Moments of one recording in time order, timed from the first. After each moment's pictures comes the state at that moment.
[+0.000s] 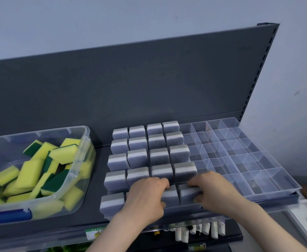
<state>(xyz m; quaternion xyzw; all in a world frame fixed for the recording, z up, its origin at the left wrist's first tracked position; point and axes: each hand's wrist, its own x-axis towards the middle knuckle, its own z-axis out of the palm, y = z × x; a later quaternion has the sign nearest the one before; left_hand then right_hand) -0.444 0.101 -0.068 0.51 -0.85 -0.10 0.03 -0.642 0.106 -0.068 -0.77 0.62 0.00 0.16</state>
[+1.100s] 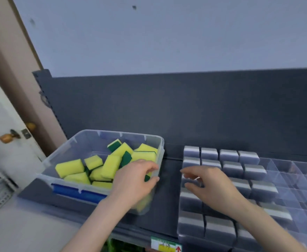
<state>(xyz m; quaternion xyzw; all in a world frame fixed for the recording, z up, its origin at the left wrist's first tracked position) -0.239 0.086 -0.015 0.68 -0.71 -0.03 0.20 -0.458 0.056 -0.012 -0.84 0.47 -0.19 0.18</state>
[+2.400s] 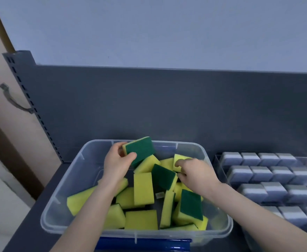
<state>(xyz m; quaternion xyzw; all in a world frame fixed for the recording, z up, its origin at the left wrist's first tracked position) -0.001 -0.049 -0.053 0.64 -0.44 -0.37 0.51 -0.226 -0.041 -0.049 -0.80 0.60 -0.03 0.02</state>
